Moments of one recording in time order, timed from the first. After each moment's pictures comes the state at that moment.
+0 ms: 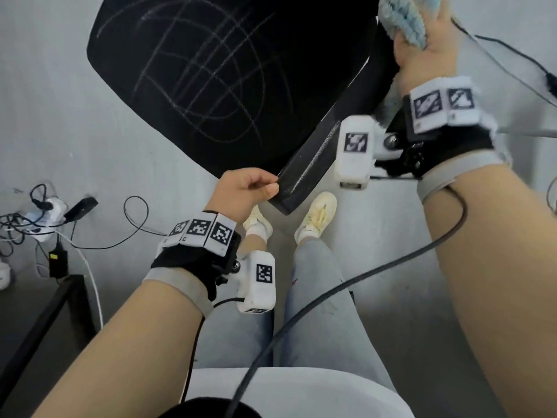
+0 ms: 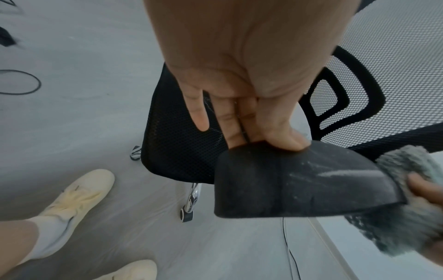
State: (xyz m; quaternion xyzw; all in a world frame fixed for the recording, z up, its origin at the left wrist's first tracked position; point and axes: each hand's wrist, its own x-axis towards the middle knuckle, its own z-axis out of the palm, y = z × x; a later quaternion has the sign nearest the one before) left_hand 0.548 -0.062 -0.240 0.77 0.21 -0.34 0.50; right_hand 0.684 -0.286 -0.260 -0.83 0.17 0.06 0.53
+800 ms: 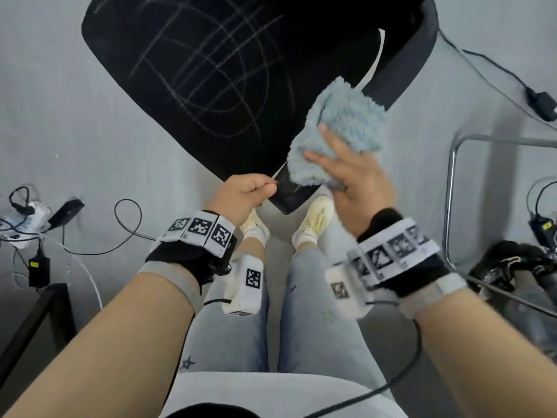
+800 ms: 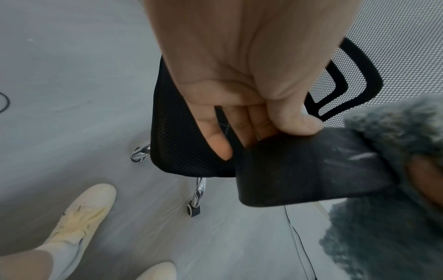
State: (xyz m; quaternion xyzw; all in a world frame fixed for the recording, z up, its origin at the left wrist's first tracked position) left_hand 0.549 -0.028 -0.251 0.74 0.16 -0.38 0.53; right_hand 0.553 -0.221 -0.228 -0.93 -0.09 0.17 0.31
